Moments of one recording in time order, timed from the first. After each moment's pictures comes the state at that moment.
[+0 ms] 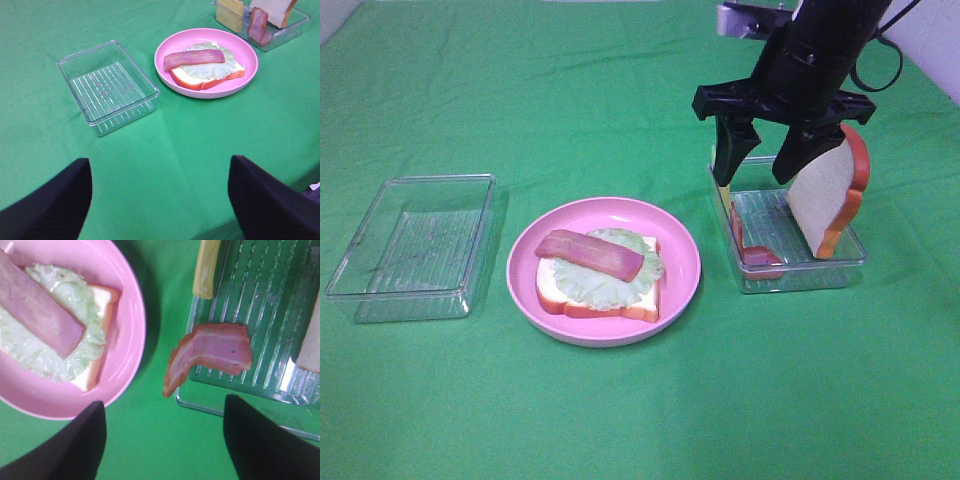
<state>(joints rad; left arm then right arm) -0.52 0.00 -0.50 0.05 1.05 -0.04 0.37 1.93 -1.55 0.21 1.08 0.04</state>
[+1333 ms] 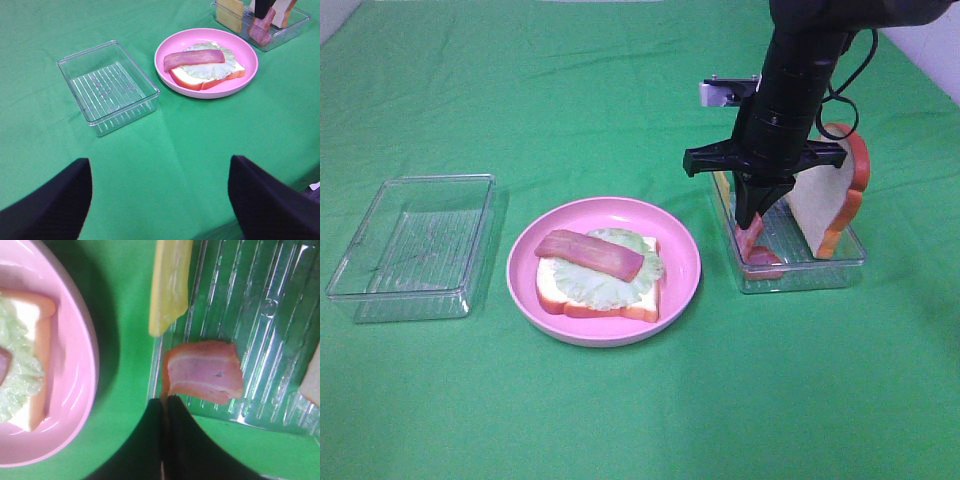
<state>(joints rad) -0.52 0.00 -0.50 0.05 1.05 -0.04 0.37 2.14 -1.64 0.14 1.09 0.07</state>
